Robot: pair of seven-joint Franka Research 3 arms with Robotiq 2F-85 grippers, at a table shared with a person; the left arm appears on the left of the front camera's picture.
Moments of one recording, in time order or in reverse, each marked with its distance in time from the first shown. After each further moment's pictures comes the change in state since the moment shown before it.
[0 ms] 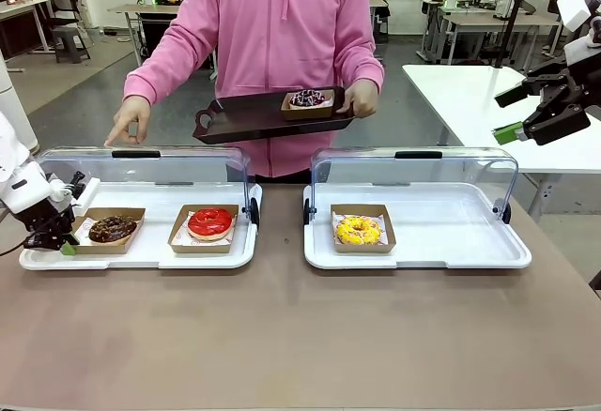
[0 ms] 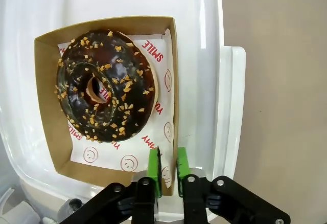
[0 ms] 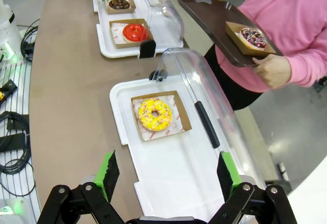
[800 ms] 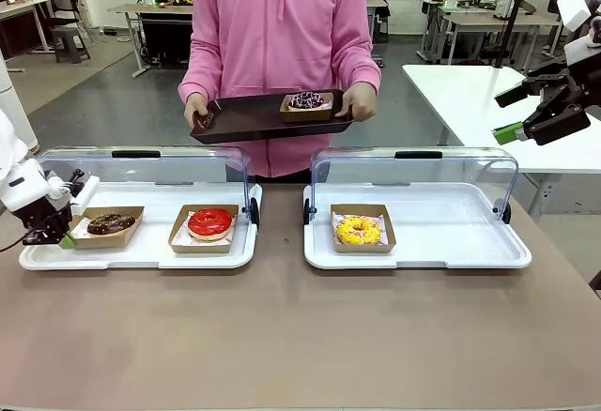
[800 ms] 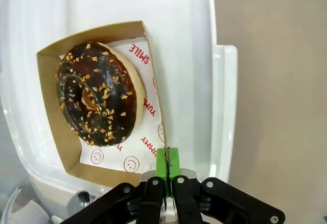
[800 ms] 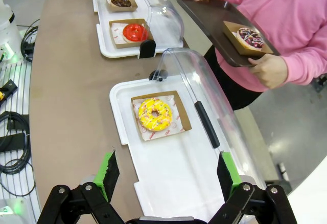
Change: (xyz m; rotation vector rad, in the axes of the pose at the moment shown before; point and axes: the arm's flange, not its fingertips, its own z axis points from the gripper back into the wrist) left arm 0.004 -0.008 0.021 0.035 0.014 -0.036; right arm 0.000 0.000 0.000 0.000 0.000 0.000
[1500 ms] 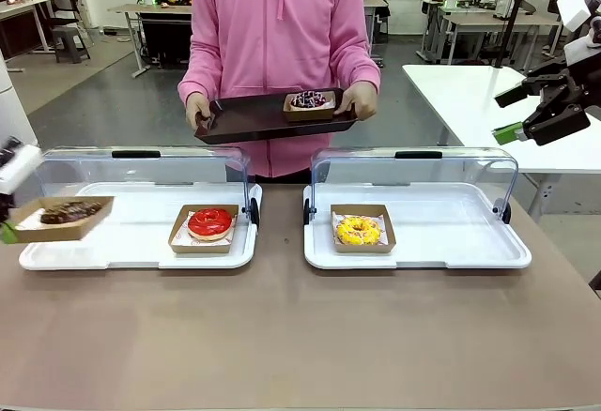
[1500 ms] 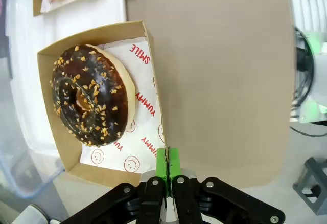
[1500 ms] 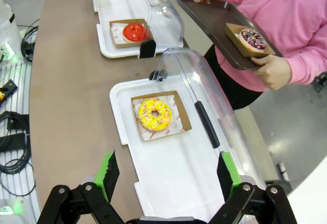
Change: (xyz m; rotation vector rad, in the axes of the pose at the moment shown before) left arm 0.005 -0.077 0.137 -0.057 -0.035 -0.031; right arm 0.000 0.000 0.000 0.000 0.000 0.000
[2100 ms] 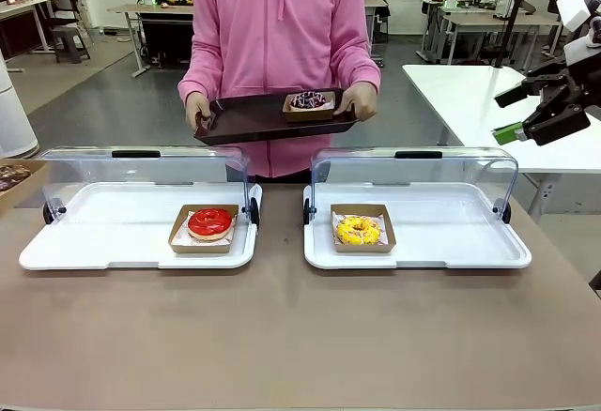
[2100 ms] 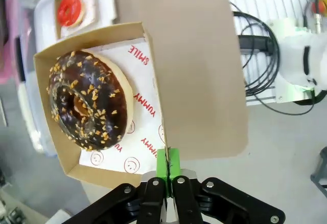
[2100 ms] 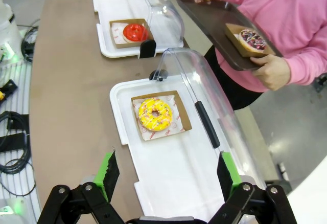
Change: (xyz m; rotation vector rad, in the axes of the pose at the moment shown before) left arm -0.014 -0.092 0.109 0.102 -0.055 -0.124; right arm 0.000 0.000 0.000 0.000 0.000 0.000
